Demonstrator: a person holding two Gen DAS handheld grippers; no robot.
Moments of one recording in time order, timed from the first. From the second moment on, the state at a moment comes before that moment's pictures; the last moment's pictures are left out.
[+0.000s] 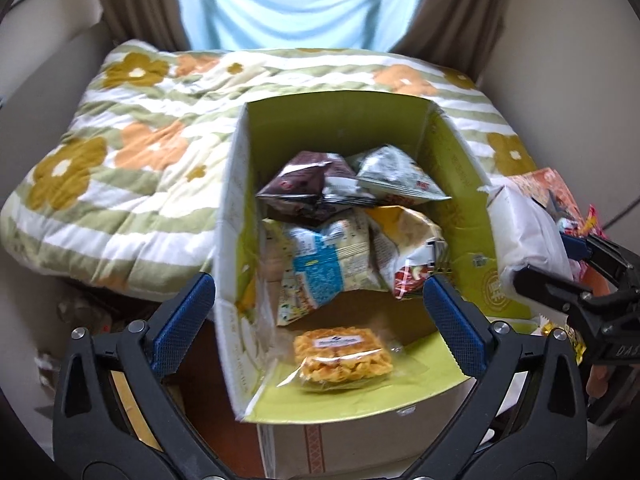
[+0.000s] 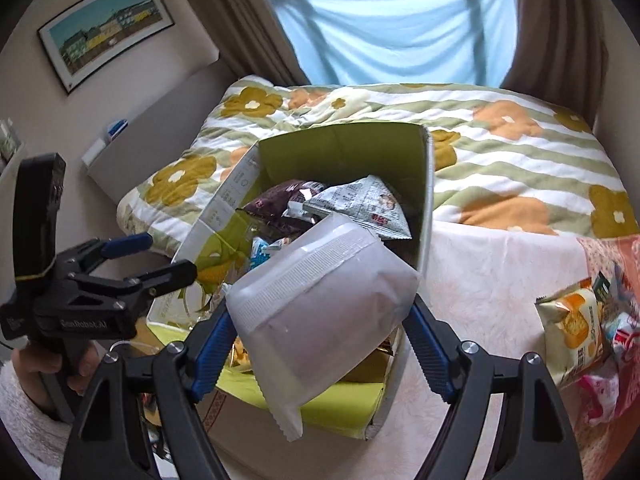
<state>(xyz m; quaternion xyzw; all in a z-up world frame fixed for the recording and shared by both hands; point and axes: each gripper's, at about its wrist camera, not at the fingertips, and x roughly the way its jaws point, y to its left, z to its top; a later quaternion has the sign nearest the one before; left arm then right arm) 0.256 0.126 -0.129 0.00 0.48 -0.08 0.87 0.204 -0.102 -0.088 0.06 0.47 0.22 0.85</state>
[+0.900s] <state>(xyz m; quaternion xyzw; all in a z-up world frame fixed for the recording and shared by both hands) 0.213 0.153 -0.116 -0.03 0.47 -0.06 0.88 0.168 -0.087 -0.073 0.05 0.45 0.22 0.87</state>
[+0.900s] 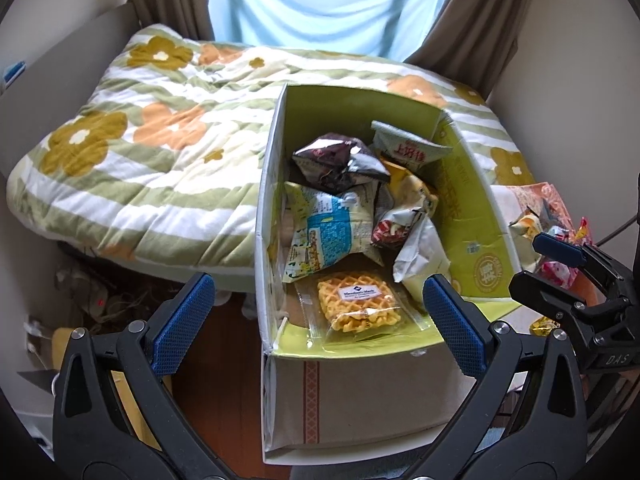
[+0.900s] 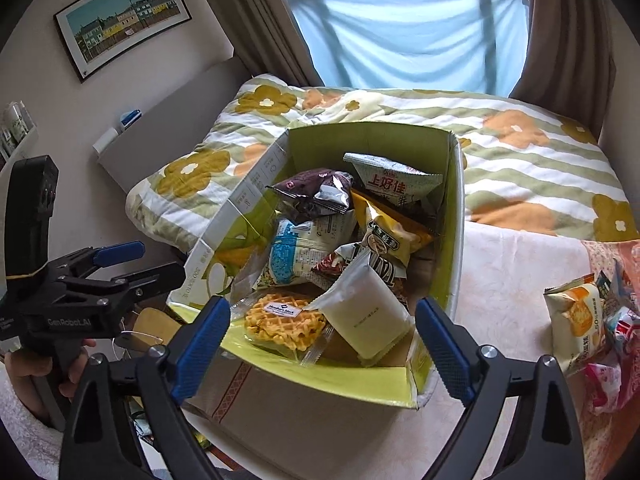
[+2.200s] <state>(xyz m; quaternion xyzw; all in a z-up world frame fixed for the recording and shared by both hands) 0.220 -0.155 -0.116 -0.01 0.48 -0.22 0.85 0.092 -0.374 -0.078 0.07 0.44 0.04 0.89</state>
